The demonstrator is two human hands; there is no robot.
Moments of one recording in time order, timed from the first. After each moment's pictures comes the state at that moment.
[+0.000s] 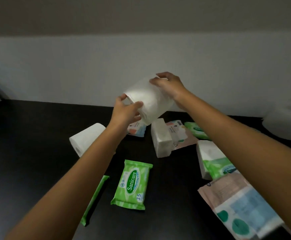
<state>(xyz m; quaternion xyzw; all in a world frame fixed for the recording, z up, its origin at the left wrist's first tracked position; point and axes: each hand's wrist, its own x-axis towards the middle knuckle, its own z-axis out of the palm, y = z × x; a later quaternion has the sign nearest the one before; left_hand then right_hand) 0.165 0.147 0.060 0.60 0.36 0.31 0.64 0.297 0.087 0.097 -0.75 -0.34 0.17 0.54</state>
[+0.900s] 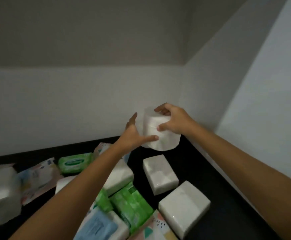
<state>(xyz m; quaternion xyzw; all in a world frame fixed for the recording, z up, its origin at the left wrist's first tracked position) 0.441 -0.157 0.052 0.83 0.07 0.08 0.55 0.484 -0.307 0.109 -0.89 -0.27 0.00 0.37</state>
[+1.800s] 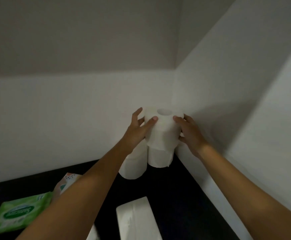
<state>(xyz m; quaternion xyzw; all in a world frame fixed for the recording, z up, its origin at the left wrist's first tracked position) 0.627 -0.194 0.058 0.73 0.05 0.09 0.68 0.656 -0.349 0.066 -0.72 -0.05 0.03 0.69</state>
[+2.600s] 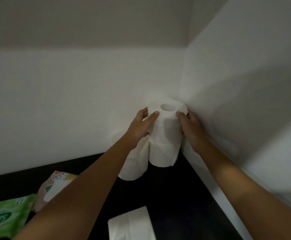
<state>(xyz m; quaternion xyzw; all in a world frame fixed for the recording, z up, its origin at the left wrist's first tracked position) 0.690 -0.187 0.018 0.74 0.11 0.07 0.66 0.721 -0.329 0.025 -0.78 -0.02 -0.03 0.63</state>
